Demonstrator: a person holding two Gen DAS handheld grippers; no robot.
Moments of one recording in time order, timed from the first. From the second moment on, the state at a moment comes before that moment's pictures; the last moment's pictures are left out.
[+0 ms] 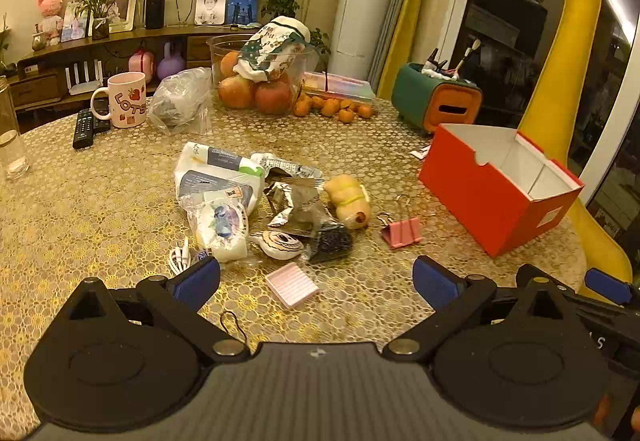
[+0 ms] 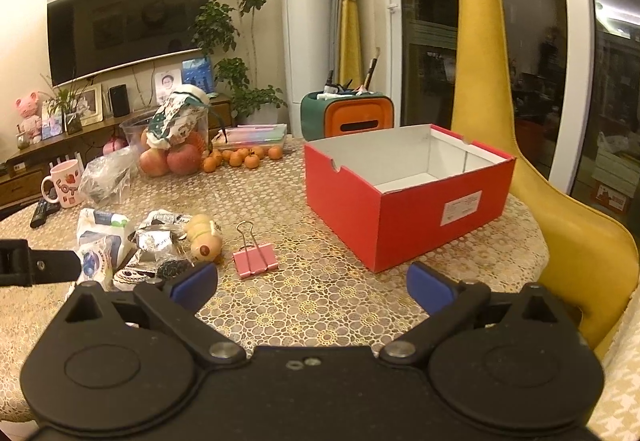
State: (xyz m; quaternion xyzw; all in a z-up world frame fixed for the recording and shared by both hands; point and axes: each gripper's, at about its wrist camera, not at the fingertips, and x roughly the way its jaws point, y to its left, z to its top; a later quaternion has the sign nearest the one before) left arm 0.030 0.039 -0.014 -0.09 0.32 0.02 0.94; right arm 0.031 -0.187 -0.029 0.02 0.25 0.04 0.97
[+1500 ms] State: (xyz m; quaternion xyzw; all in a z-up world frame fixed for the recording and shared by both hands) left arm 0.156 0.114 -0.101 -0.05 0.35 0.13 0.93; right arm 0.196 -0.133 -0.124 -0.07 0.31 0.12 0.94
